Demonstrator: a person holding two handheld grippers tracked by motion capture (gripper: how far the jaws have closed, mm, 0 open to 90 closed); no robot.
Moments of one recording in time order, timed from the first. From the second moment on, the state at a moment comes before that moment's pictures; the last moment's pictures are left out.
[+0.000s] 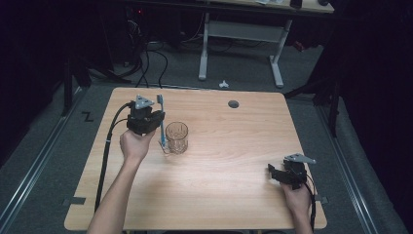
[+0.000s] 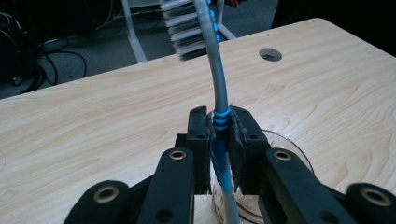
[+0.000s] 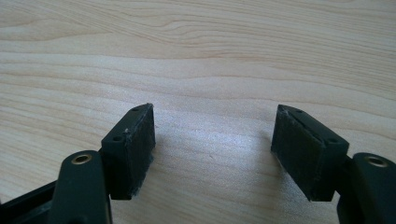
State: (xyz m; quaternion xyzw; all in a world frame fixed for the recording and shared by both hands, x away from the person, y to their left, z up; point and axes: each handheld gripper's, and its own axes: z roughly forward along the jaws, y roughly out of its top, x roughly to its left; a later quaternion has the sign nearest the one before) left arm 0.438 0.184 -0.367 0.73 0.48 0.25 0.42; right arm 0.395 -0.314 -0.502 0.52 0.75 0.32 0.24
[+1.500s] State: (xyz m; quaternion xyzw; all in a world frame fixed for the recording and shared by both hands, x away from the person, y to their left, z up) left arm 0.414 0.186 -0.379 0.74 0.48 0.24 0.40; right arm 0.395 -0.314 -0.502 0.52 0.75 0.32 0.24
